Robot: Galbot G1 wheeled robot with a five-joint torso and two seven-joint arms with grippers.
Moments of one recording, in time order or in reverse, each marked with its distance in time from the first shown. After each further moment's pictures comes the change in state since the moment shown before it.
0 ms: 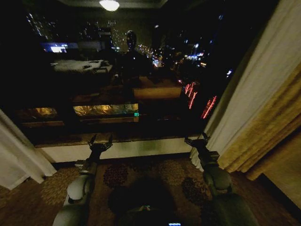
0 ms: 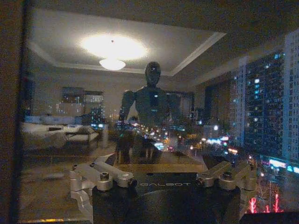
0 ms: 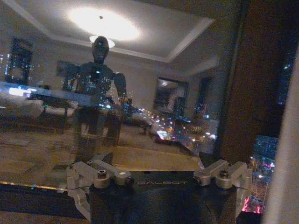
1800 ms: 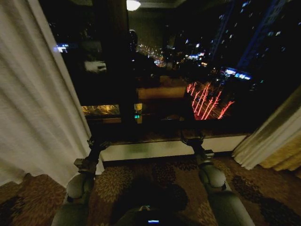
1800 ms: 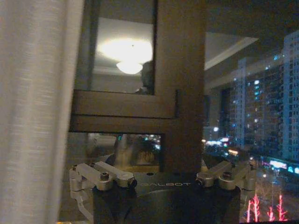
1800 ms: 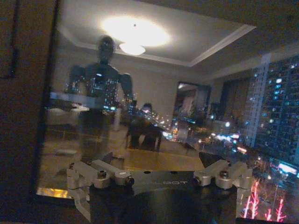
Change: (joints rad) left arm -0.009 0.003 0.001 -0.012 -0.005 0.012 -0.001; right arm 0.023 0.015 -0.041 0.000 -0.017 -0.009 0.008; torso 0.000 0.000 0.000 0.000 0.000
